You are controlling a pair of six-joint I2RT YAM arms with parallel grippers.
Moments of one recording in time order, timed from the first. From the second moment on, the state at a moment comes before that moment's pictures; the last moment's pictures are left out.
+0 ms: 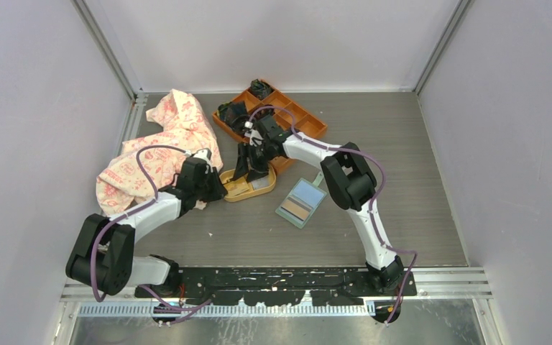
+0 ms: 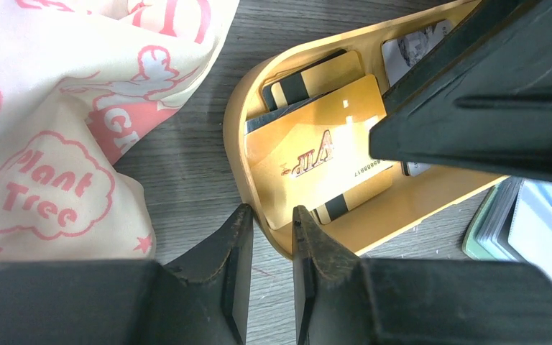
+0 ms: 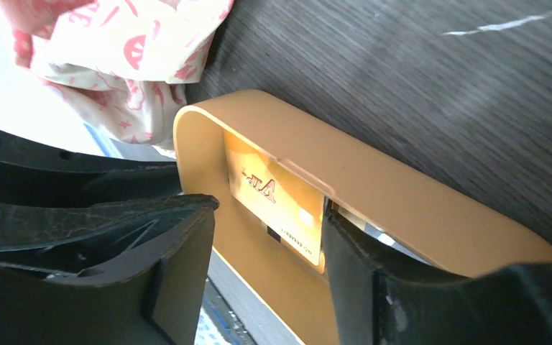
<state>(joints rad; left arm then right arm) -0.36 1.32 0.57 -0.04 0.06 -0.50 0.68 2.30 1.78 -0.46 -0.63 0.54</state>
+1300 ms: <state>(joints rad) -0.37 1.32 0.57 -0.03 0.14 -0.53 0.66 2.30 1.73 -0.42 -0.78 0.57</state>
